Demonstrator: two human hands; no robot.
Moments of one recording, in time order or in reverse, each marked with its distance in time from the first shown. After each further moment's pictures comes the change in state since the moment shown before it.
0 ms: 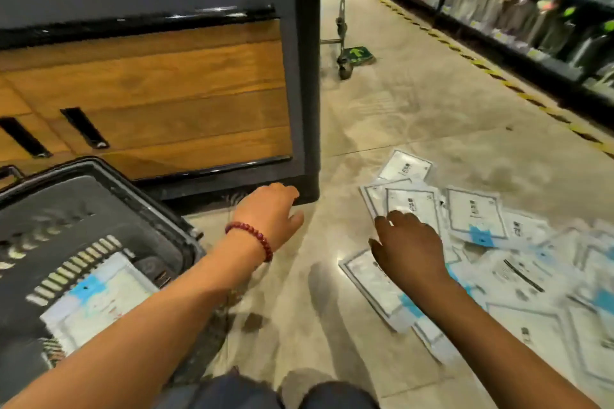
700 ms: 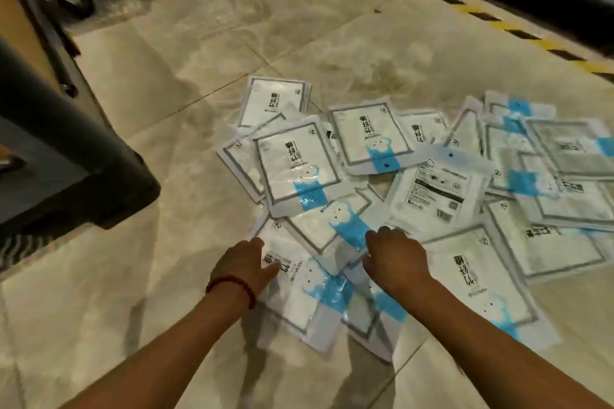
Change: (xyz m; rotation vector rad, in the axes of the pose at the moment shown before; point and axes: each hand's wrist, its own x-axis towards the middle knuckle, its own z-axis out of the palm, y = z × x) left_hand 0.143 0.124 0.335 -0.049 -0.556 0.119; right_hand -0.007 0.201 0.255 0.121 -0.455 0.517
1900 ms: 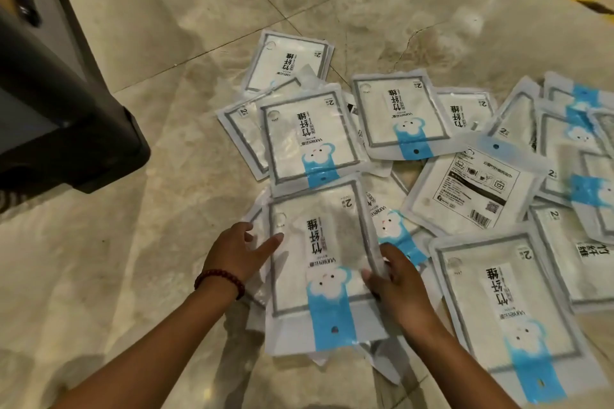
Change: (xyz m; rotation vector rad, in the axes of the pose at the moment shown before) left_hand 0.038 -0.011 0.038 -0.577 0.143 -0.276; right_hand 0.008 -0.001 0.079 1.222 -0.094 0.243
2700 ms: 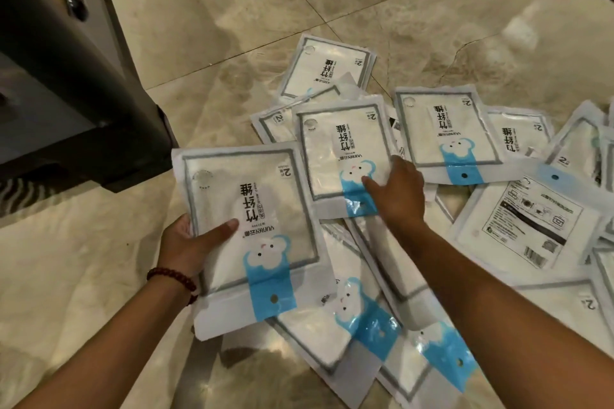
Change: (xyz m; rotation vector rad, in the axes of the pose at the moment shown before) left_hand 0.033 -0.037 -0.072 -0.934 0.182 -0.148; right_hand 0.147 -0.098 0.044 -0.559 0.348 -0.307
